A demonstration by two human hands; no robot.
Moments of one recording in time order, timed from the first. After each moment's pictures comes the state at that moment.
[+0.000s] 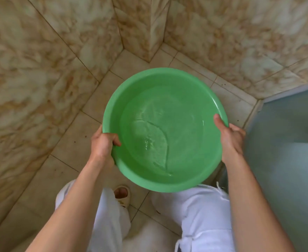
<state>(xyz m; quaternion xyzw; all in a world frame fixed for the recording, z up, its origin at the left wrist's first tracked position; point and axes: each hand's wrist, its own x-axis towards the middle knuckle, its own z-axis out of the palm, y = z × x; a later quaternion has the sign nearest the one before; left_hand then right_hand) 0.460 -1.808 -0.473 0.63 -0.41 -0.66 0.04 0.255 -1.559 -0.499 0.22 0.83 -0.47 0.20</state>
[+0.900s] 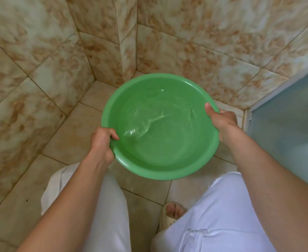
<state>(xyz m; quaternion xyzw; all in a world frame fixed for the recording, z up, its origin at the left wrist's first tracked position) 0.370 -1.819 -0.644 0.51 -0.39 -0.76 0.08 0.175 -1.570 -0.621 0.21 0.84 -0.47 0.19</state>
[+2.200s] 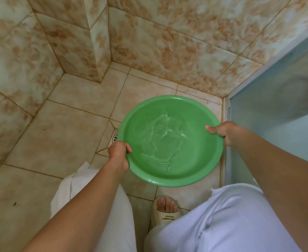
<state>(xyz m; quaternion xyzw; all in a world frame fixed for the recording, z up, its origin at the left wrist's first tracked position) 0.336 -1.757 -0.749 0.56 -0.35 -0.75 -0.04 0.162 -1.482 -0.669 0.28 0.85 -0.31 0.31</state>
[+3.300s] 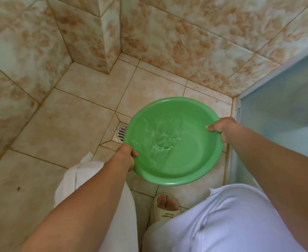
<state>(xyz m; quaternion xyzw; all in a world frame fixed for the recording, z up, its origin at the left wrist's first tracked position) 0.340 -1.752 -0.793 0.67 -0.37 -0.61 -0.19 0.150 -1.514 -0.690 0.28 0.88 -0.28 0.26</state>
